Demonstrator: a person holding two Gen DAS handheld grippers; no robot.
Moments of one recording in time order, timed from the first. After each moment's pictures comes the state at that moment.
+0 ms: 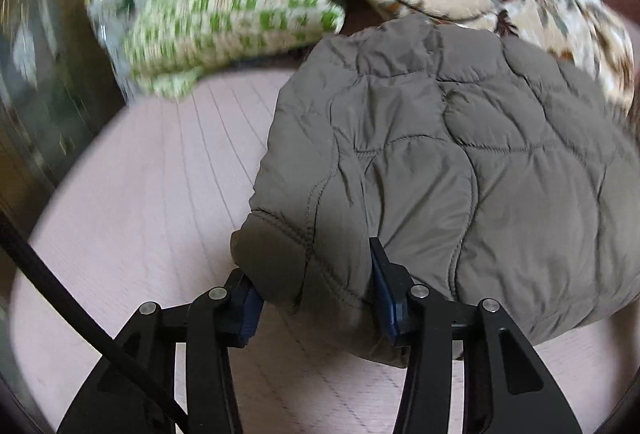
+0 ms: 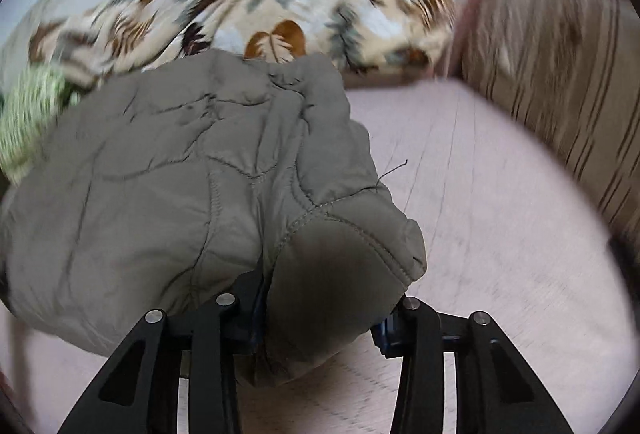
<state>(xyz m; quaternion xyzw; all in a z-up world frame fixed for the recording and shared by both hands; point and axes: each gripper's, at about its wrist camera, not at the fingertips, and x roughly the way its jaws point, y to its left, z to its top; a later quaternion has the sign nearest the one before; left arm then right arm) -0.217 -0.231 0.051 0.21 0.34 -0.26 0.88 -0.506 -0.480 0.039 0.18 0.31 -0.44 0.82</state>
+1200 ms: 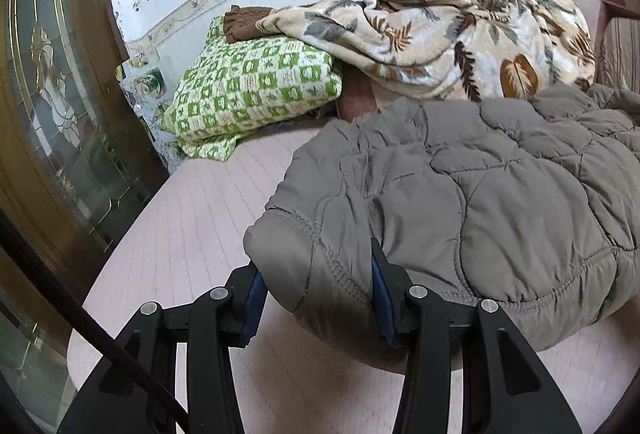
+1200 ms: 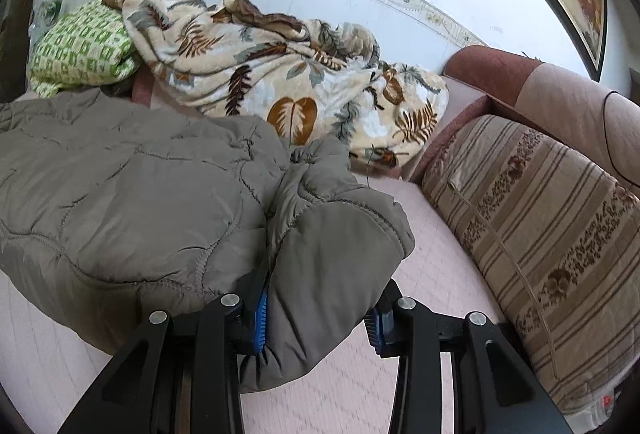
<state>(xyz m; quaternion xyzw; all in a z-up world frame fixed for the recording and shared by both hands) -0.325 -0.151 0.108 0.24 0.24 -0.26 0.90 -0.559 -0.362 0.096 -0.02 0.30 -0.46 0.83</state>
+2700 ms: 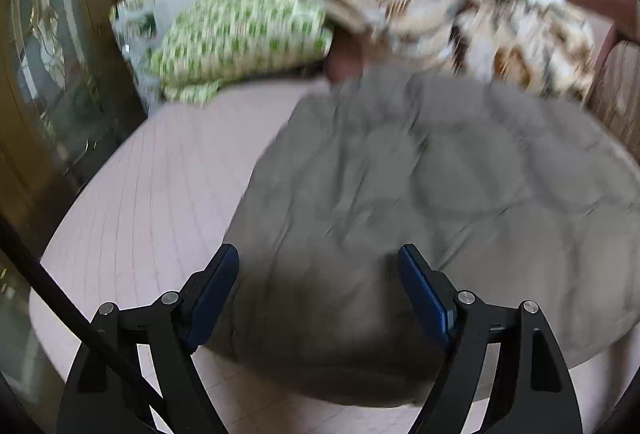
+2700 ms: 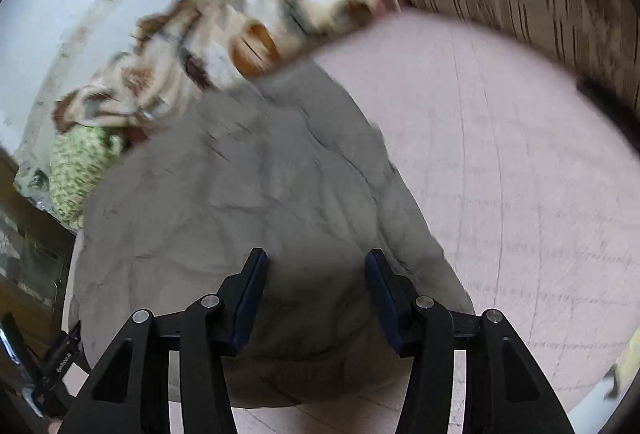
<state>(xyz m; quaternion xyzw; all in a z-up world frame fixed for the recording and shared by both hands) -0.351 -0.147 0.094 0.17 0.31 -0.28 0.90 -0.639 -0.404 0.048 0.37 0.23 -0.38 0.82</state>
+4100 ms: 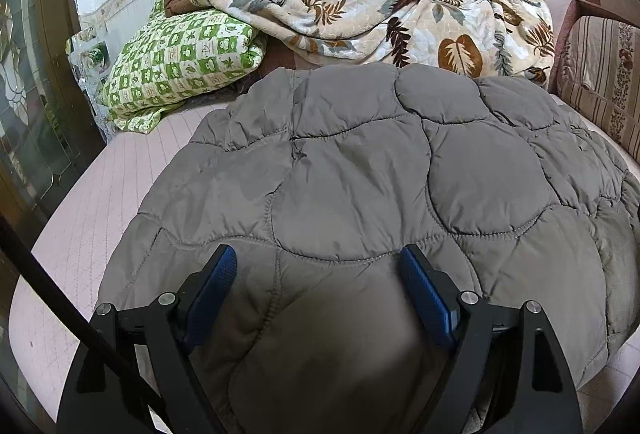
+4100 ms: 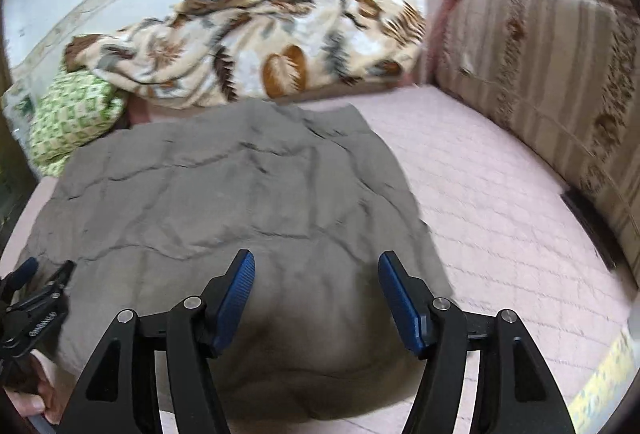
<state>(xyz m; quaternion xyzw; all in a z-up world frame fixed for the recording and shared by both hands) -0.377 -0.224 0.067 0.20 0.29 -0.33 0.88 -0.600 -0.381 0.062 0.23 0.27 -0.44 0.83</state>
